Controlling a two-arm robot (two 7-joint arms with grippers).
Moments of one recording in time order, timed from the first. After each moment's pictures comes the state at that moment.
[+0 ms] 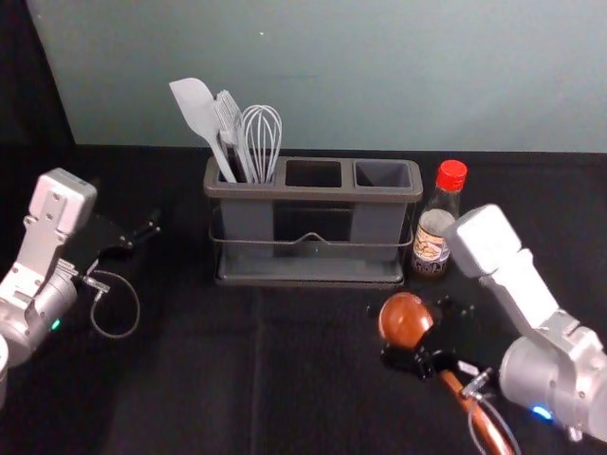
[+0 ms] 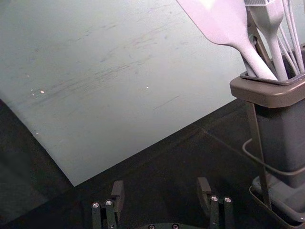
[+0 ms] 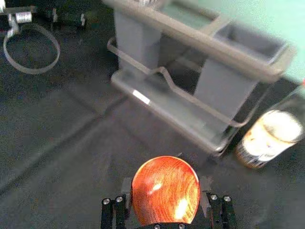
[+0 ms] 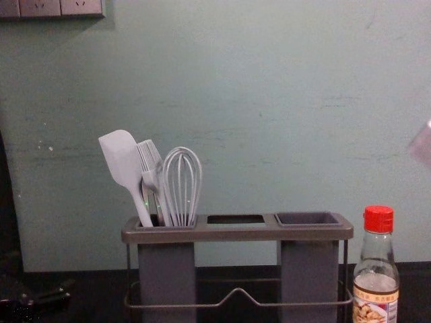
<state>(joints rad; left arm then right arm) -0.20 0.60 0.45 -1.41 -0.25 -0.12 0.03 -0.10 0.39 -0.23 -2.02 -0.03 0.71 0.47</state>
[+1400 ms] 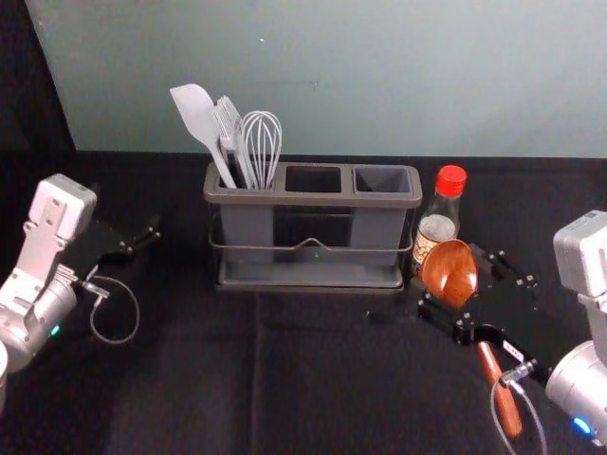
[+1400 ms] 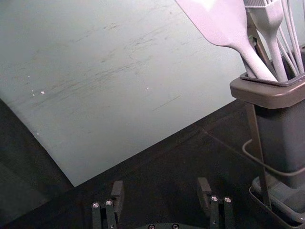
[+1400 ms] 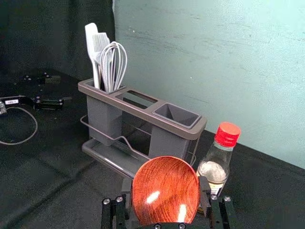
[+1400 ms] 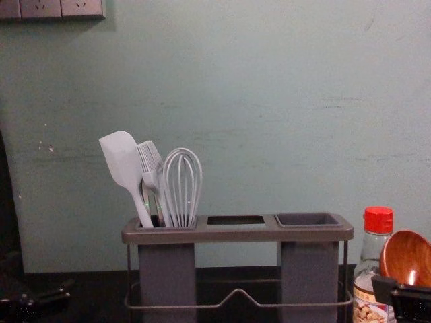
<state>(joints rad) -0.20 0.60 0.45 -1.41 -0.25 -0.12 0.03 -0.28 0.37 -0.10 -2.08 0.07 0.27 0.31</state>
